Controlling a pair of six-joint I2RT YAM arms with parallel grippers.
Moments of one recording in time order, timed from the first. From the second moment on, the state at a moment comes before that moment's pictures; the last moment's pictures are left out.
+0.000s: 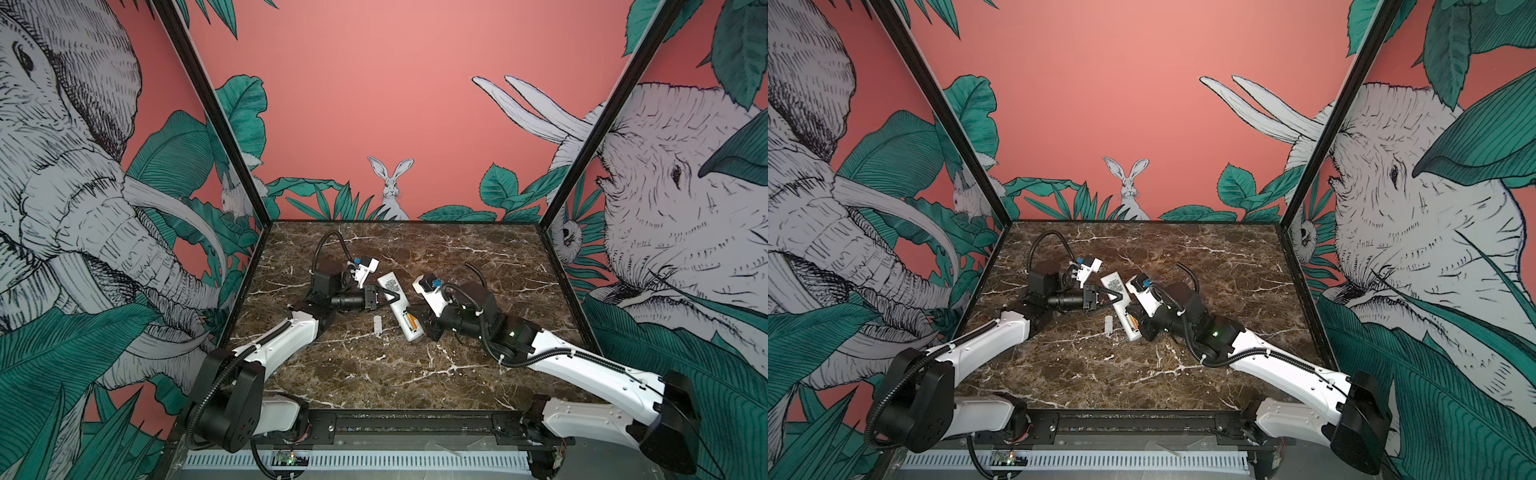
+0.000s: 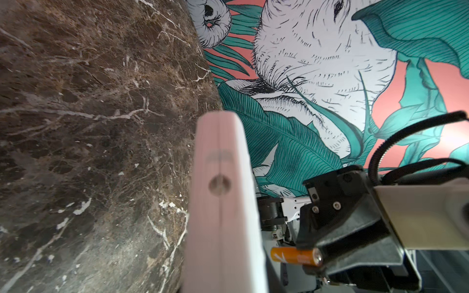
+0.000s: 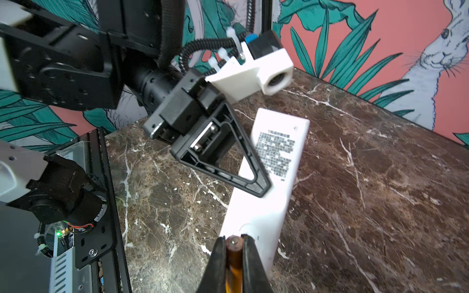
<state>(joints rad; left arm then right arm) -0.40 1.32 0.70 0.24 1.02 -0.85 0.94 1.14 0.86 -0.10 -0.14 0.05</state>
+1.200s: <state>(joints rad) -0.38 1.31 0.70 0.43 1.06 -1.11 0.94 1.06 0.72 0.09 -0.13 0.03</state>
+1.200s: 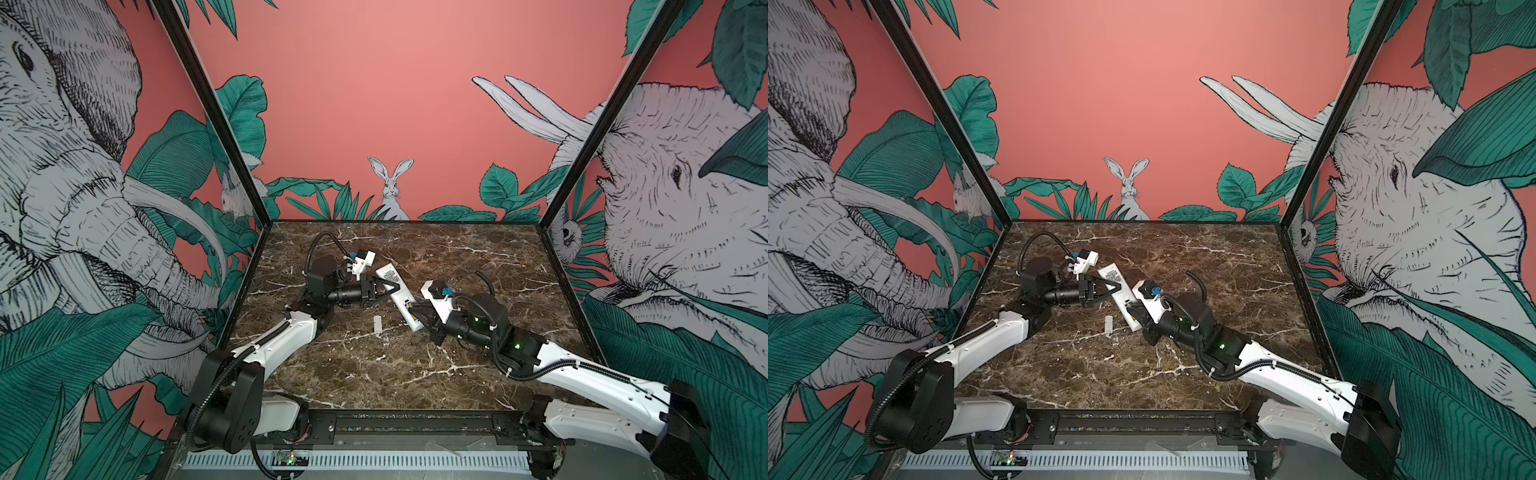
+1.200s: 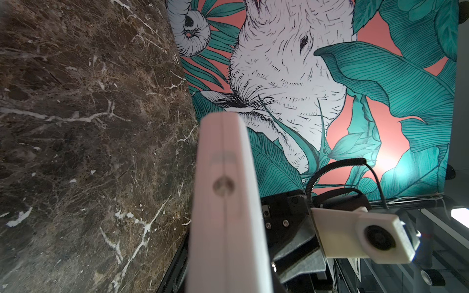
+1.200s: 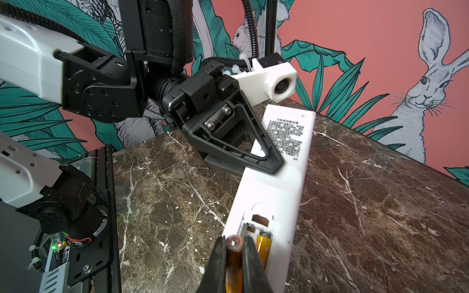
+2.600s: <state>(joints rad) -0.37 1.24 0.72 0.11 0.98 -0.73 0.94 1.26 1.00 -0.31 -0.05 0.16</state>
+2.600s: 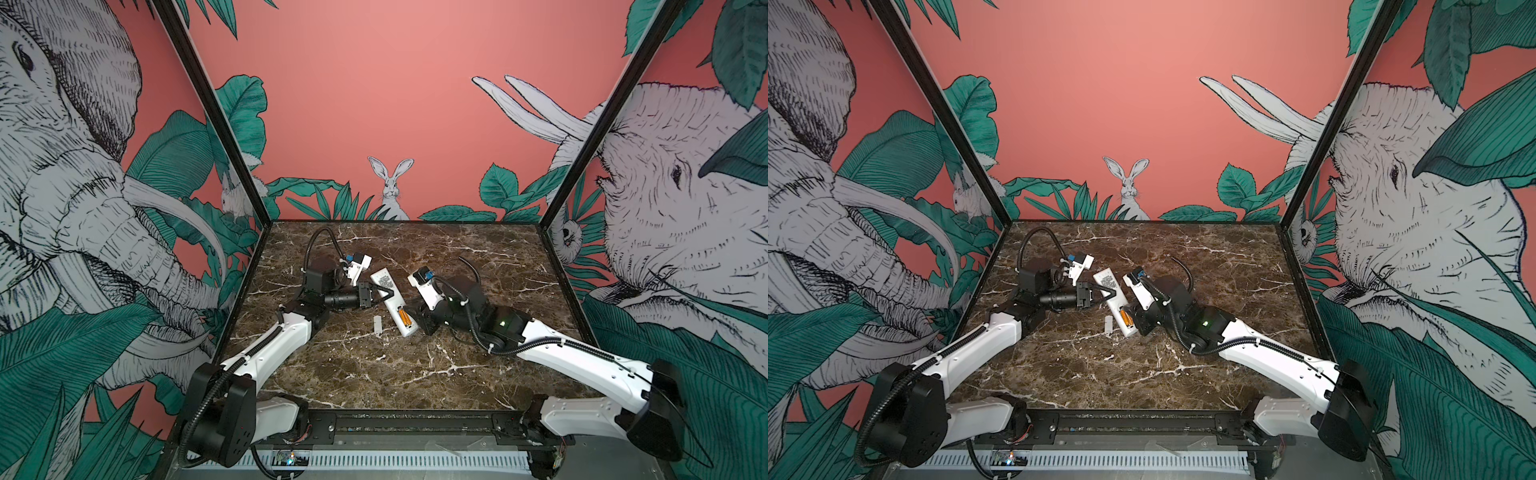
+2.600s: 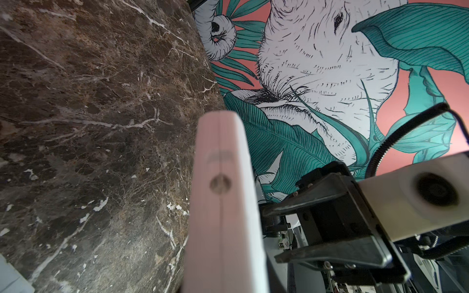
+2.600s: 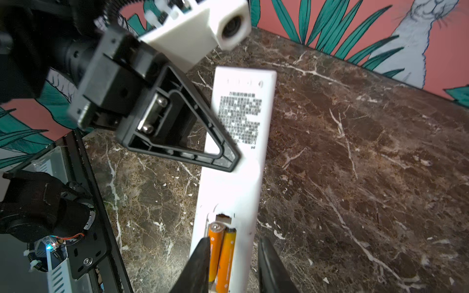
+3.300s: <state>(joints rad) -0.37 1.25 0.72 0.10 0.97 -0.69 0.96 1.33 1.04 -0.34 -0.08 0.18</state>
